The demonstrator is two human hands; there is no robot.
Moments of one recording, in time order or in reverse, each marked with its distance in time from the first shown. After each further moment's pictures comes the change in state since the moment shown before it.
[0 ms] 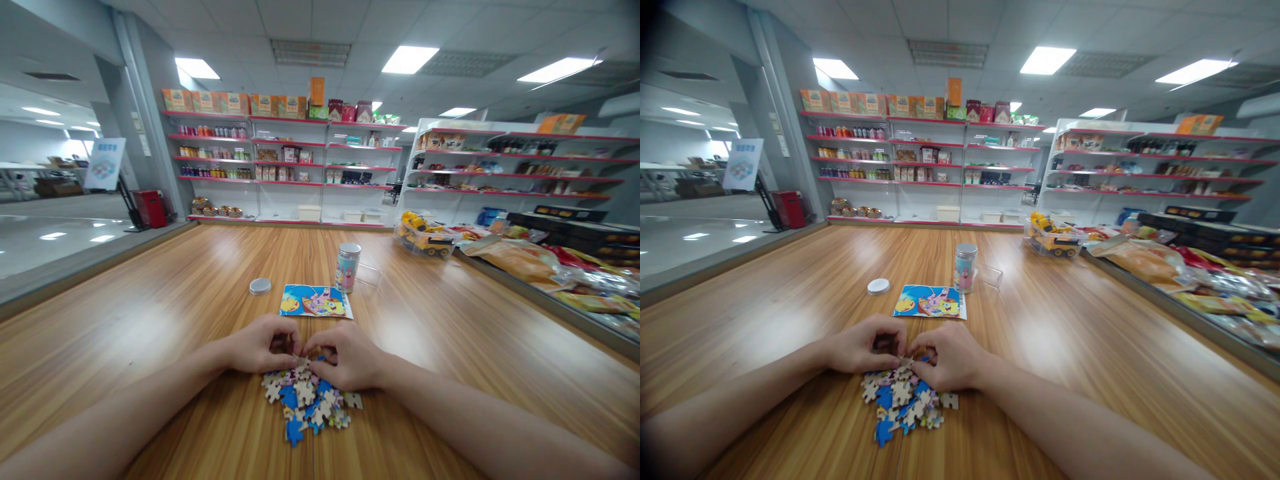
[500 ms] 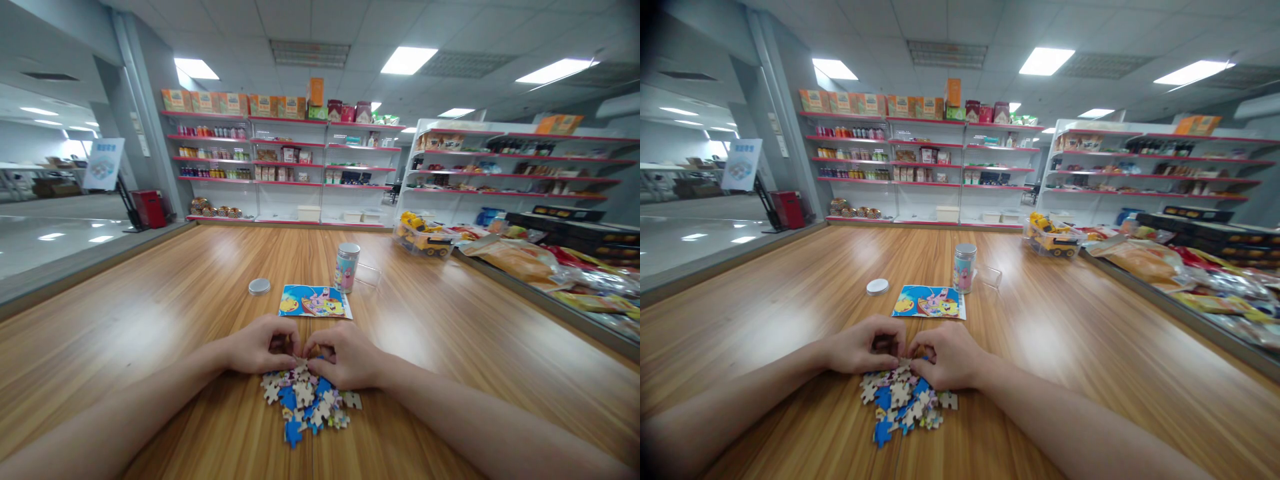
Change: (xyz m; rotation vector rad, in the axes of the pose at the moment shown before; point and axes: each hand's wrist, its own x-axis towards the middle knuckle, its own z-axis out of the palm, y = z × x) left_hand 0.001 -0.001 0.000 -0.009 -0.007 0.003; right_hand 0.000 0.002 0.001 -0.026 -0.010 0.016
